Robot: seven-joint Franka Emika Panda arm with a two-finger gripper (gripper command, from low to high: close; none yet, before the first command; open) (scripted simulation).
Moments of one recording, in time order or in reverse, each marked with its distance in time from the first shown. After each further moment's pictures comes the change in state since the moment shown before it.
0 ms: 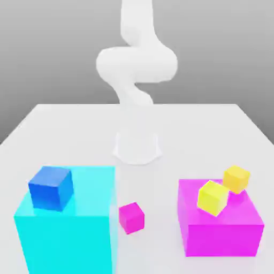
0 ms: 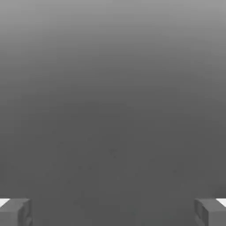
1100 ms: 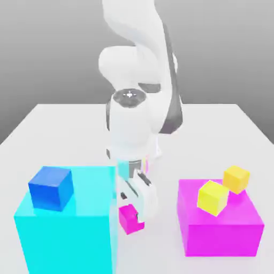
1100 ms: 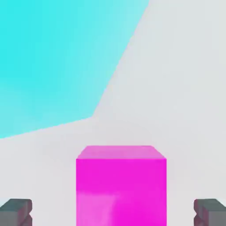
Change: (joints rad) arm -0.173 0.963 0.084 -0.486 -0.189 0.699 1.095
